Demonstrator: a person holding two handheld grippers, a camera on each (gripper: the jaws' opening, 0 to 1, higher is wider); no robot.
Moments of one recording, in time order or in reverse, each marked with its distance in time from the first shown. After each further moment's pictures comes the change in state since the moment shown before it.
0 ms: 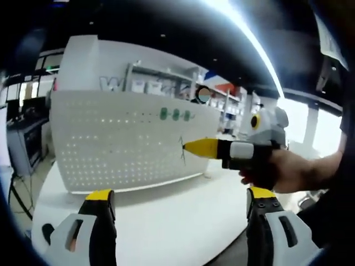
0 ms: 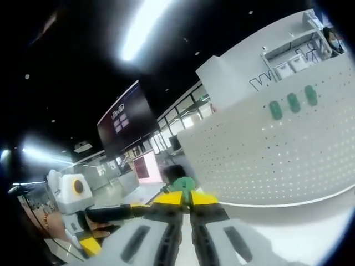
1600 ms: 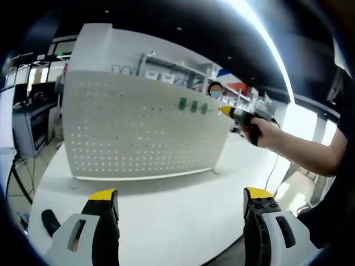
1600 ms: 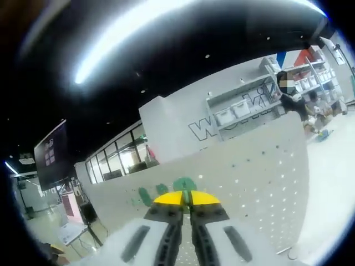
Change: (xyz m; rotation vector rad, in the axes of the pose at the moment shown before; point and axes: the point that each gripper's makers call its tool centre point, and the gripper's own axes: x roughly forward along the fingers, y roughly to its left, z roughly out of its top) left arm 0.001 0.037 -0.018 -0.094 0.048 0.058; right arm -0.048 -0.231 0.156 -0.095 -0.311 -0.502
